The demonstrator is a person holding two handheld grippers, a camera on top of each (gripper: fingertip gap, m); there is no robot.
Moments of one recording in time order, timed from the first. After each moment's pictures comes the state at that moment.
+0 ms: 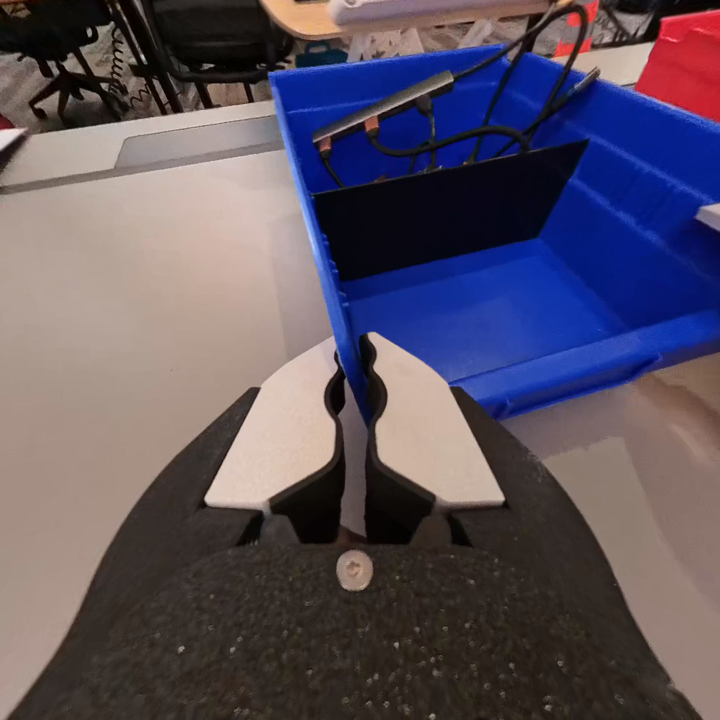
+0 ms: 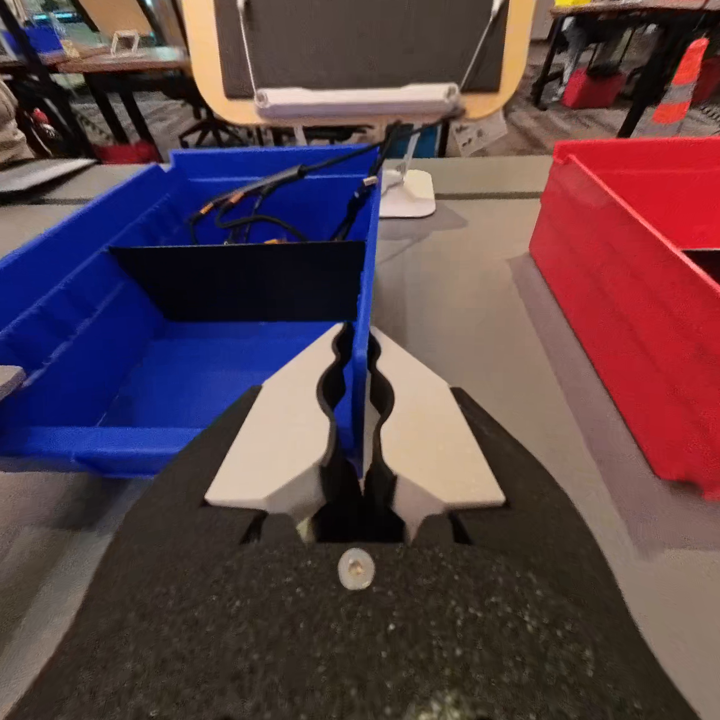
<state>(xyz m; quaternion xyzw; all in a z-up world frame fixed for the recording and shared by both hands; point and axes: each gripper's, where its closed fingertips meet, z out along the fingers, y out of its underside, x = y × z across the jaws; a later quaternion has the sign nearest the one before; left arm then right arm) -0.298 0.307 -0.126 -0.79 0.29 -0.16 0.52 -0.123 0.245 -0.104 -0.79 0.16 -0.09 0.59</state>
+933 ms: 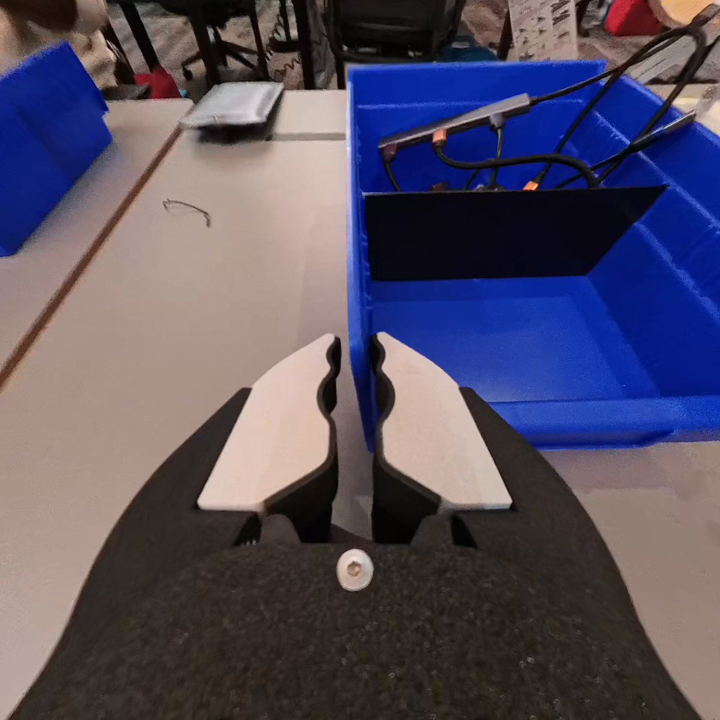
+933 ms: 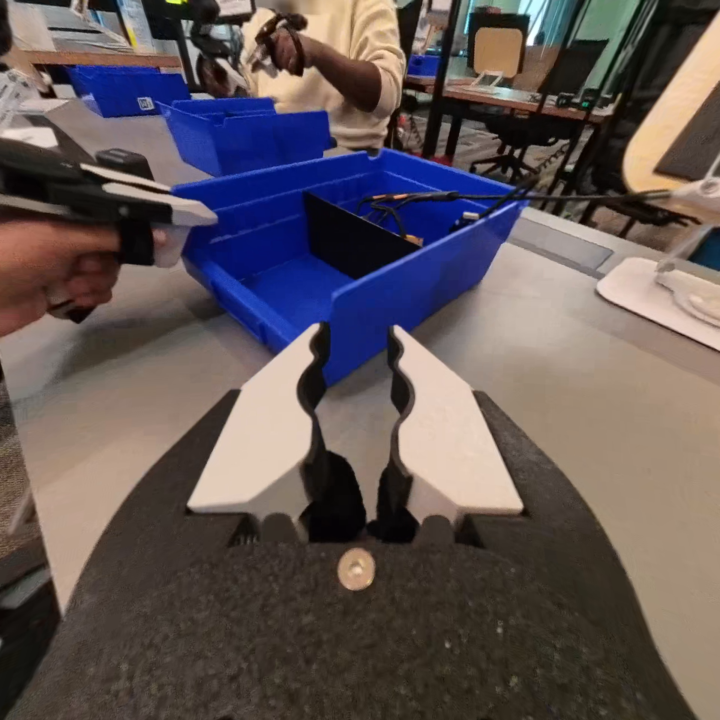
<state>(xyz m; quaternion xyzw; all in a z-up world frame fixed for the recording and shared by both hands) -0.517 0.409 -0.123 -0.82 0.18 -0.10 0.54 -0.315 0.287 -0.093 -0.76 -0.17 0.10 0.62</state>
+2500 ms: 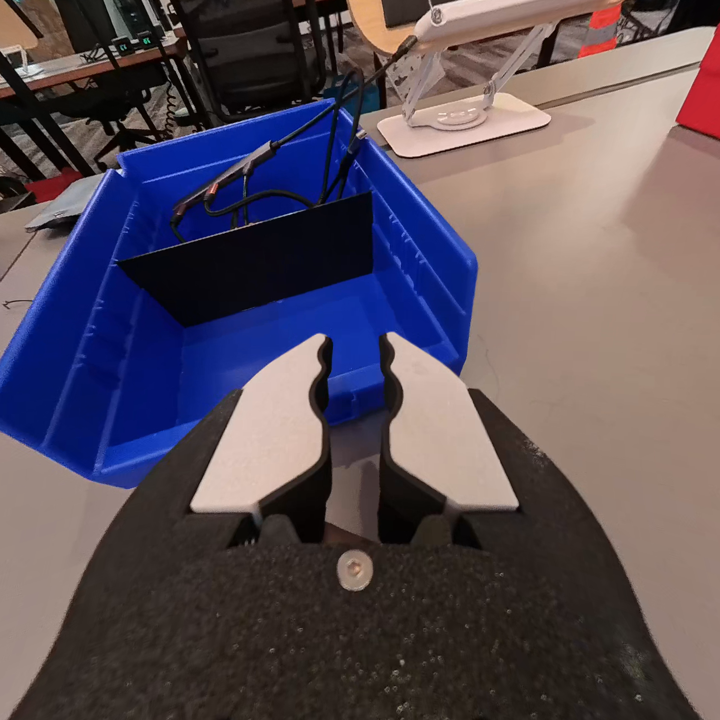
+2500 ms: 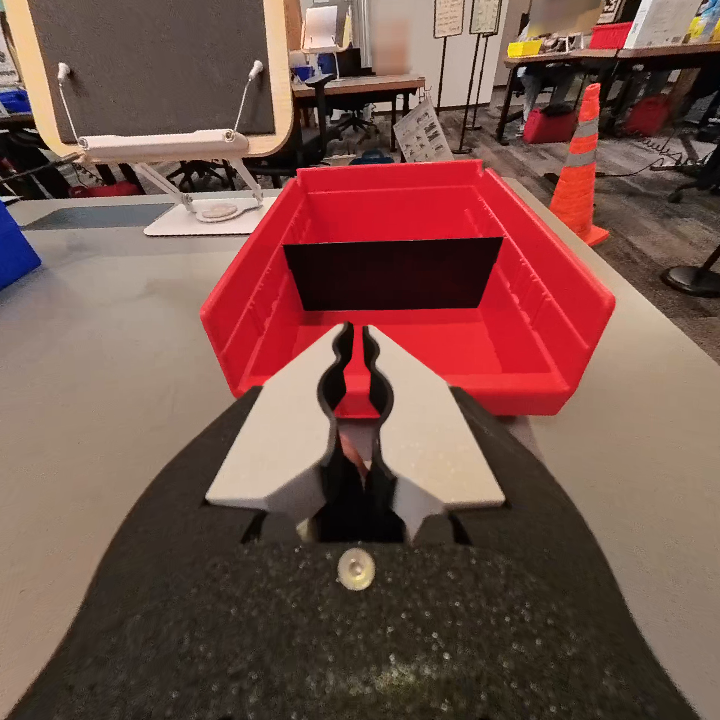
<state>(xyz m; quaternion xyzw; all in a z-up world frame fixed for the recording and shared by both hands) -0.388 0.322 -0.116 -0.76 0.31 -0.13 0.55 0.089 0.094 -0.097 -0.76 0.16 -0.09 0.62</state>
